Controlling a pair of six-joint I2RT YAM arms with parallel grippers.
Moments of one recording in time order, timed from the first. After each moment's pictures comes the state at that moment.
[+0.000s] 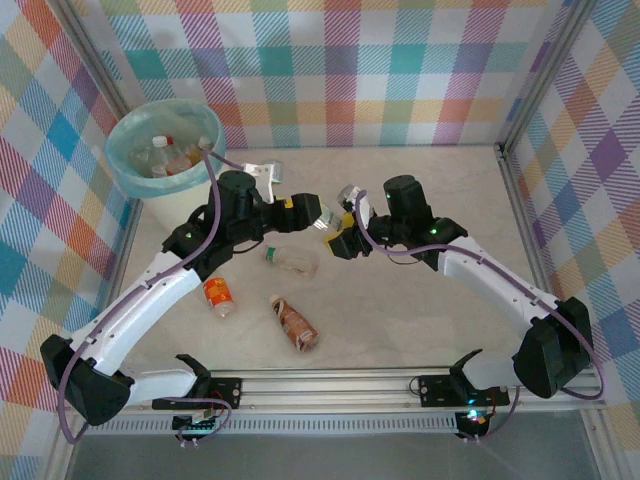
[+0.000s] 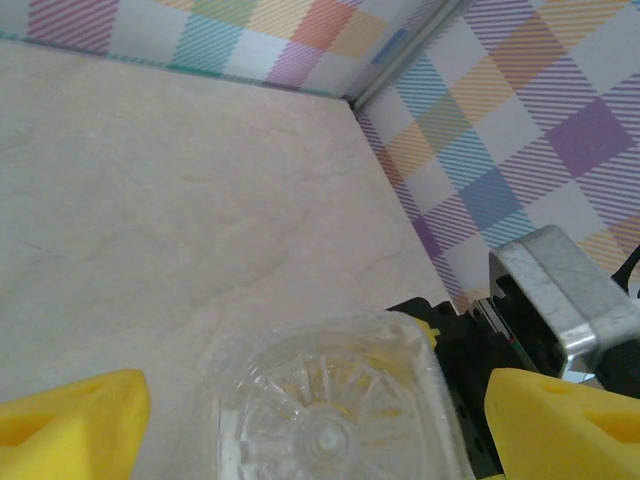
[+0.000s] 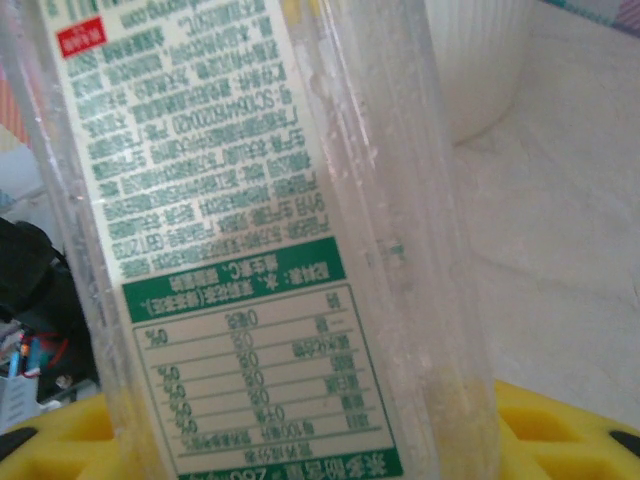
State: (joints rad) left arm -0.62 1.21 1.23 -0.41 0.18 -0.60; right arm 0.59 1.35 1.11 -0.32 -0.66 -0.09
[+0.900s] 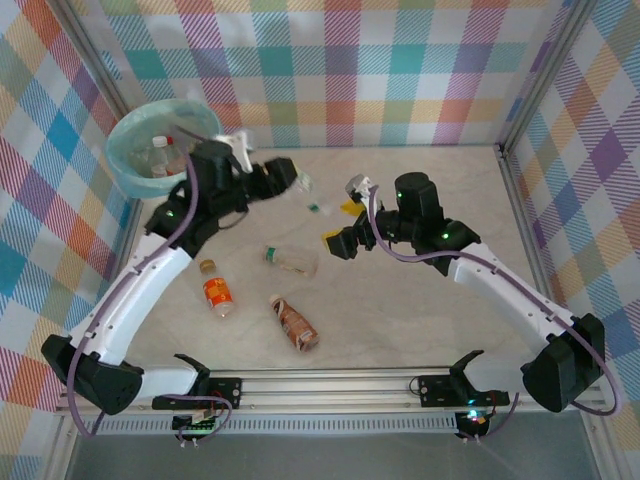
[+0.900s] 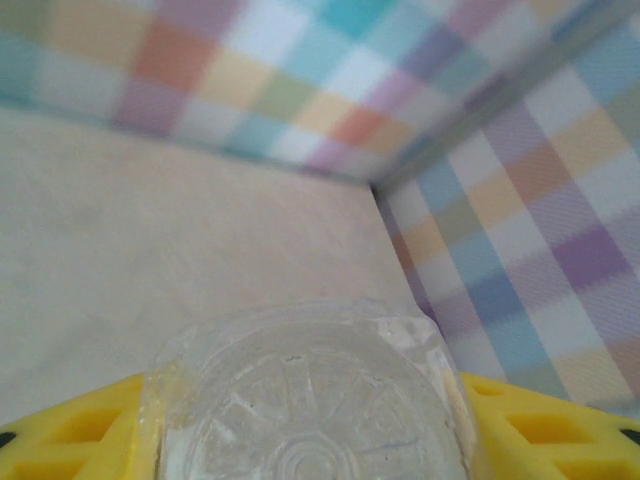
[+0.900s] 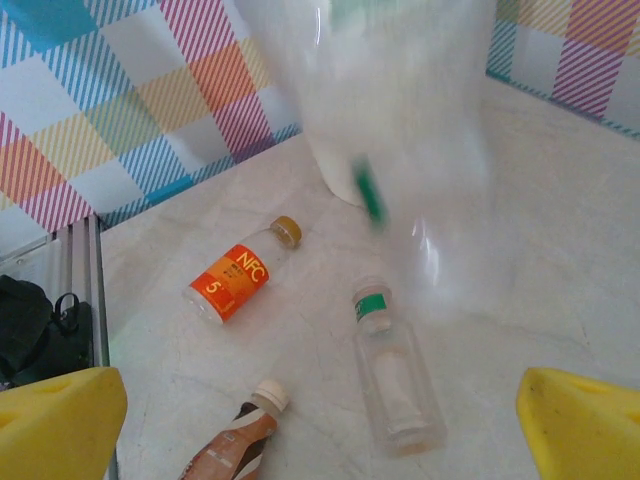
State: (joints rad) left arm -0.45 1.29 1.49 -0.52 0.14 -0.62; right arm 0.59 1.27 1.12 -0.28 -0.58 -0.02
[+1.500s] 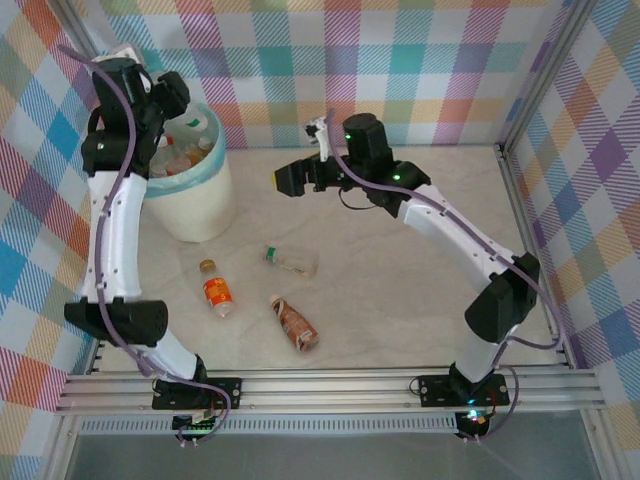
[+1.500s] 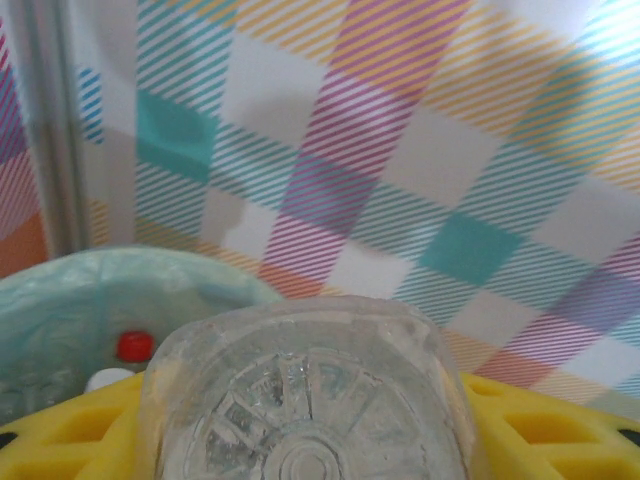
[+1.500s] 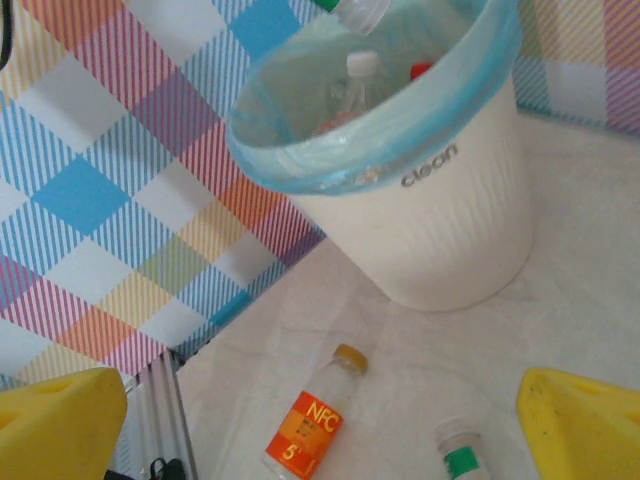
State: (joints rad) left arm 0.00 1.66 2.12 -0.75 -0.12 -0.34; right arm 0.69 1.75 1.79 -0.42 -0.55 0.36
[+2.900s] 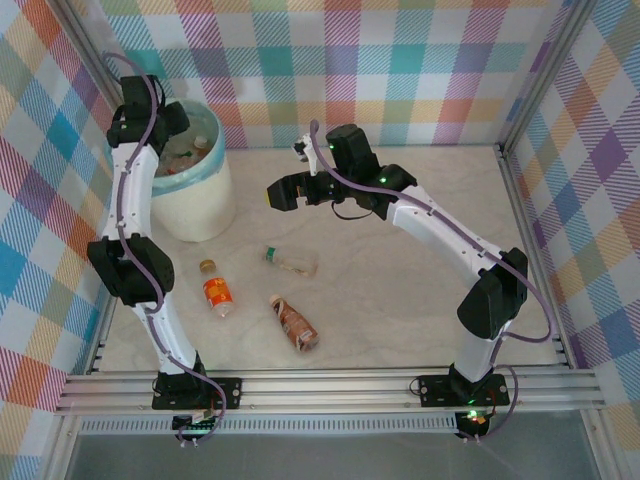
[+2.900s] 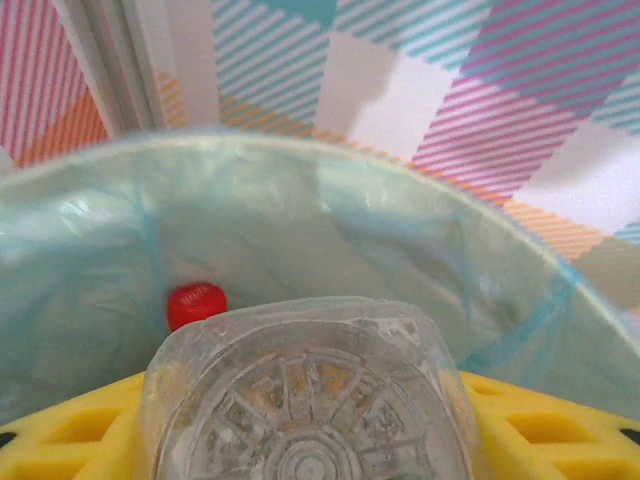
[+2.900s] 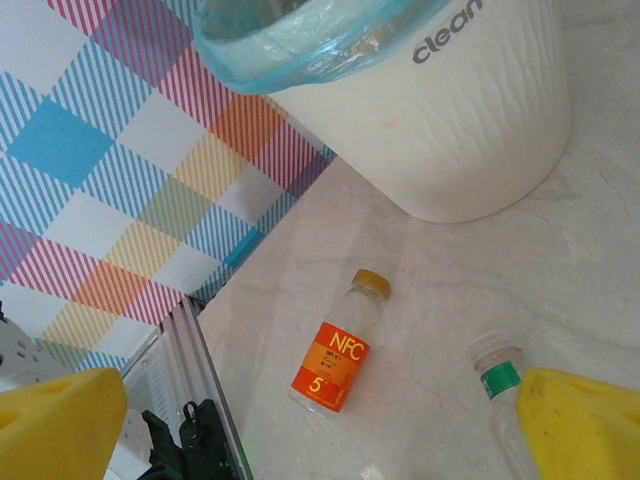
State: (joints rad) left arm 0.12 1.97 2.17 -0.74 -0.13 -0.25; right arm 0.72 1.78 1.80 -0.53 -0.56 0.39
